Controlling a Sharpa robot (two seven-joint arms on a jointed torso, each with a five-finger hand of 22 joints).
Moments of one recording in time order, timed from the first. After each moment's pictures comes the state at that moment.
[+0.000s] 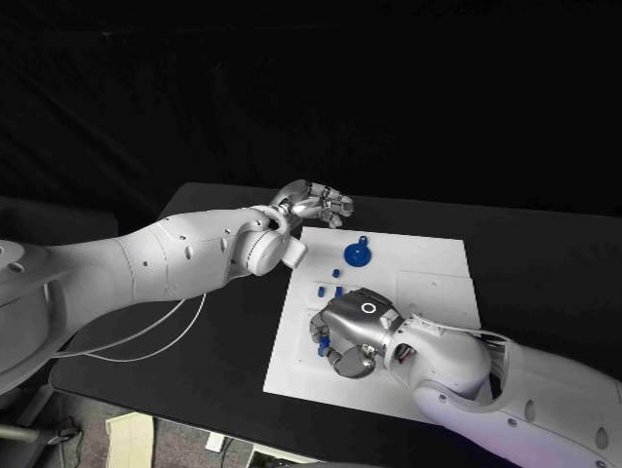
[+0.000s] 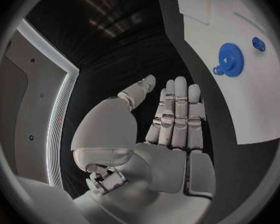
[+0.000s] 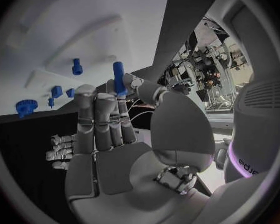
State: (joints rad) left arm 1.23 -0.63 -0.09 1.14 -0.23 -0.23 0.31; left_hand 1.10 -0.10 0.55 -0.25 0.09 0.89 0.16 0.26 0.53 1.24 0.10 0.07 0.23 1.03 0.02 0.76 0.46 0.04 0.80 -0.07 0.68 1.23; right arm 1.03 -0.53 -0.08 1.61 -1.93 -0.24 -0.13; right_hand 1.17 -0.22 0.91 -0.20 0.05 1.04 0.11 0.37 0.52 1.28 0.04 0.17 0.31 1.32 -0.07 1.10 0.83 0.16 1.33 -0.06 0.83 1.31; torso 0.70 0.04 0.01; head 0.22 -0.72
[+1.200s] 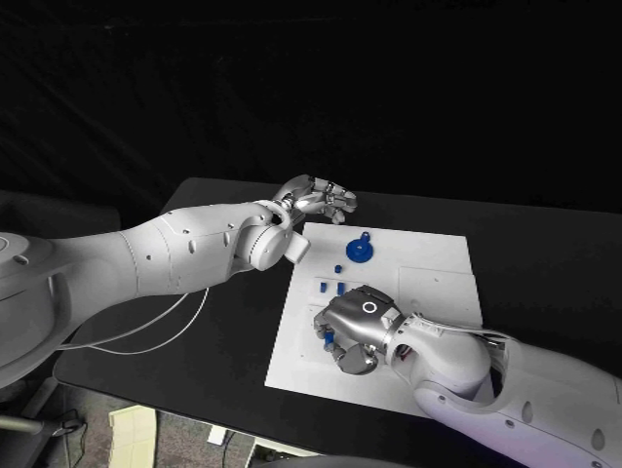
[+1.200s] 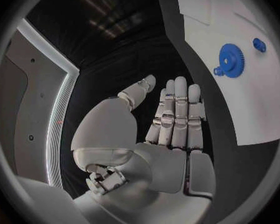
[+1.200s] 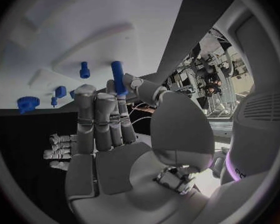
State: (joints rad) left arm 1.23 -0.63 -0.09 1.14 -0.23 -0.23 0.31; left_hand 1.10 -0.10 0.55 -0.25 0.09 0.89 0.16 0.26 0.52 1.24 0.10 0.07 0.23 1.03 0.02 0.76 0.47 0.04 0.80 -0.07 0.68 1.23; right arm 1.04 -0.52 -0.11 1.60 -2.00 -0.24 -0.14; right_hand 1.18 -0.22 0.91 -0.20 0.04 1.04 0.10 0.36 0.52 1.28 0.04 0.17 0.31 1.32 -0.07 1.10 0.83 0.16 1.33 -0.06 0.83 1.31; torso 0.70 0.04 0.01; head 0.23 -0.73
